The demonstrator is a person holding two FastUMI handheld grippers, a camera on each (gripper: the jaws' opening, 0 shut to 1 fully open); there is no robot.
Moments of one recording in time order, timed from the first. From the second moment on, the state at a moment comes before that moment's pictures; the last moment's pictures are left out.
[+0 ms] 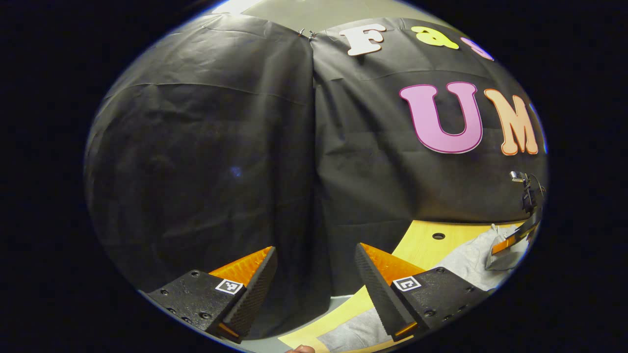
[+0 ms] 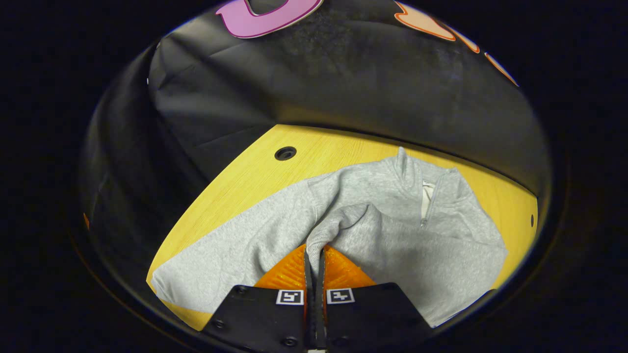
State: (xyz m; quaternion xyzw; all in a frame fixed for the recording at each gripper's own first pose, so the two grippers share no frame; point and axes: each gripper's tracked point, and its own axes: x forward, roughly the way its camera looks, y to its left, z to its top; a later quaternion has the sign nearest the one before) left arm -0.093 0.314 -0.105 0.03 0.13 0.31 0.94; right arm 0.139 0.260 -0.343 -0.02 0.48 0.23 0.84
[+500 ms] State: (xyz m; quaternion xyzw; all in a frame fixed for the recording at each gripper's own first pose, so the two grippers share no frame) left arm -0.096 0.300 -0.136 0.02 0.16 0.30 0.94; right arm 0.138 0.244 -0.303 0.00 0.43 0.27 0.86
